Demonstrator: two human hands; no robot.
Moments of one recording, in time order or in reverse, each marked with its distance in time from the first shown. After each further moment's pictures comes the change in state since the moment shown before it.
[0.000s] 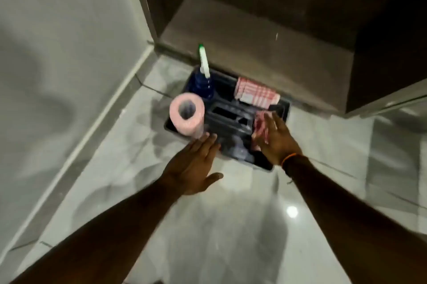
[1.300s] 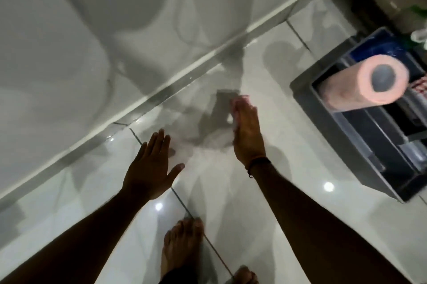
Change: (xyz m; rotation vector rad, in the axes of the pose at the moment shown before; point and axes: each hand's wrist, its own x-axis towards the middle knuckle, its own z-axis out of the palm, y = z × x) left_hand -0.293 -0.130 0.255 -0.449 0.094 -0.871; right_hand -0.049 -0.263 0.299 0.209 -0.117 -0.535
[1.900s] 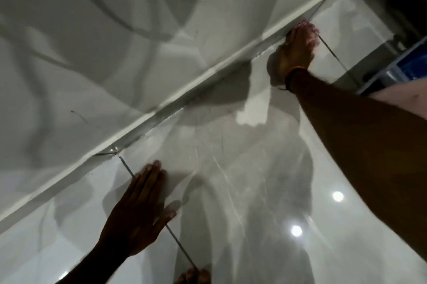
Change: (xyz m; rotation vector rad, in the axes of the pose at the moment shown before) left_hand 0.009 -0.051 0.061 0.075 0.192 0.194; right_hand 0.256 0.035 -0.054 -0.375 0.194 0.344
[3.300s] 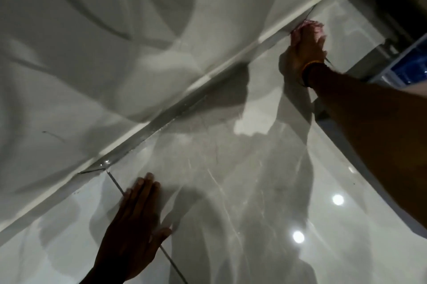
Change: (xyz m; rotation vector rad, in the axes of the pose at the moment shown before) left_hand 0.008 0.011 -0.002 -0.046 -0.035 -0.025; right_hand 0.047 0.044 -0.008 0.049 -0.089 0.013
